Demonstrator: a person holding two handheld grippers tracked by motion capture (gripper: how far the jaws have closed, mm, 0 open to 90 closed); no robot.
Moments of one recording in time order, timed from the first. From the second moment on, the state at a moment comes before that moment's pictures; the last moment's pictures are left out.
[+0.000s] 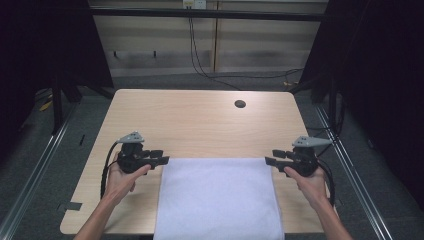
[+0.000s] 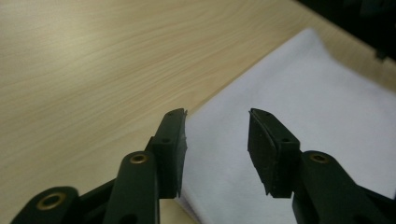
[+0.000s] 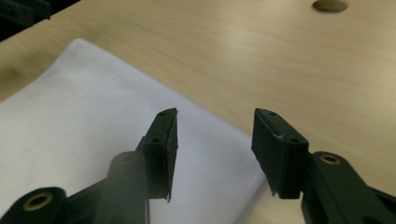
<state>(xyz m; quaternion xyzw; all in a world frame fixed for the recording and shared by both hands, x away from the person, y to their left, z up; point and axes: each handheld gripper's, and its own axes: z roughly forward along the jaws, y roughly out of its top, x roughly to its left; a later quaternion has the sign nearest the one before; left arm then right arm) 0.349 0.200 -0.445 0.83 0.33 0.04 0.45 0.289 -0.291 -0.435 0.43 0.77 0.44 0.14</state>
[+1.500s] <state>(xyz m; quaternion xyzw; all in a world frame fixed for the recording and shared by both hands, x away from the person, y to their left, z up) 0.377 0.208 -0.480 0.83 0.34 0.01 0.45 0.335 -0.297 -0.483 0.46 0.78 0.42 0.09</state>
